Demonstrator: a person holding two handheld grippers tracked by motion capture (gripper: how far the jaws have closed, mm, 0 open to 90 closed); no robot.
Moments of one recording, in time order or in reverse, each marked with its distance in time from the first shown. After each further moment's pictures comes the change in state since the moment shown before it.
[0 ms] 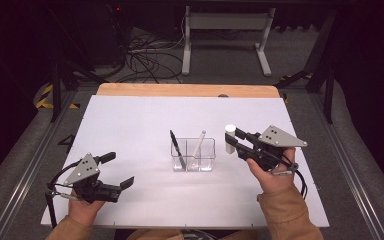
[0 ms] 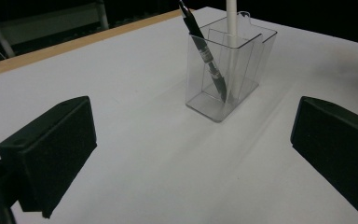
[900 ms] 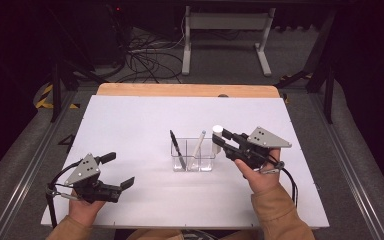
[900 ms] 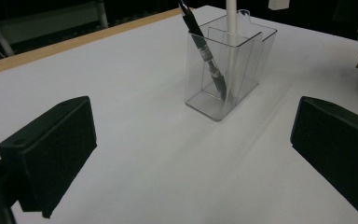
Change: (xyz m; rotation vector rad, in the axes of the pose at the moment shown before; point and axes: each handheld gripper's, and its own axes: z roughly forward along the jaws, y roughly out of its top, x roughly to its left) left arm 0.000 0.000 0.001 0.007 0.003 0.015; right arm 0.006 -0.019 0.031 -0.077 0.091 0.043
